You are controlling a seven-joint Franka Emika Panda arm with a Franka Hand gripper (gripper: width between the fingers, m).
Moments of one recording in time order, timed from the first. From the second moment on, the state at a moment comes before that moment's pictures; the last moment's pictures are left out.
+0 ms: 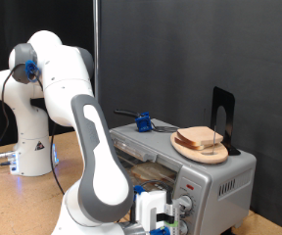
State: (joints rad) arm -0.10 0.96 -0.11 -1.45 1.50 1.65 -0.38
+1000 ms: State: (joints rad) arm -0.10 0.94 -0.11 -1.47 1.51 1.65 -0.41
